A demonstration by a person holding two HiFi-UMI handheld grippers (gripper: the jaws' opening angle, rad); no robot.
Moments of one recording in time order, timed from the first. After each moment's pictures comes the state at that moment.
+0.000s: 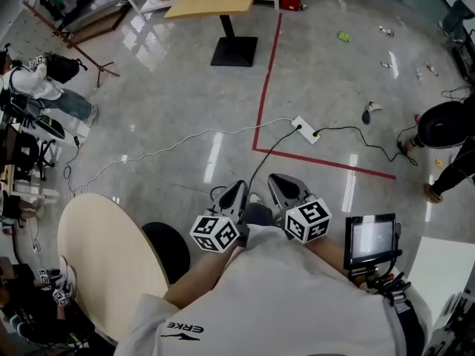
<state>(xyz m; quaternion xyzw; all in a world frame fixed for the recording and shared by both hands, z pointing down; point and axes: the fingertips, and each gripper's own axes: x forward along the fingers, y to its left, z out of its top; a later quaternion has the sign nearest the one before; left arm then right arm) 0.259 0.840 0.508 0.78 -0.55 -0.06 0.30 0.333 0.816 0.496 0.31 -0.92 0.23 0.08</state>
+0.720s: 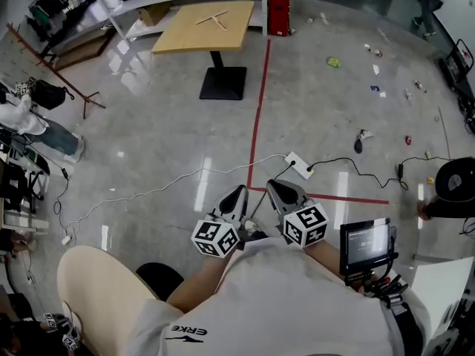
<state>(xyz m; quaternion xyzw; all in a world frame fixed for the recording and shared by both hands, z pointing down) 0.208 0.647 0.477 0.82 -0.51 -0.07 0.24 0.277 0.631 0.469 0.35 -0.91 0.20 0.09</state>
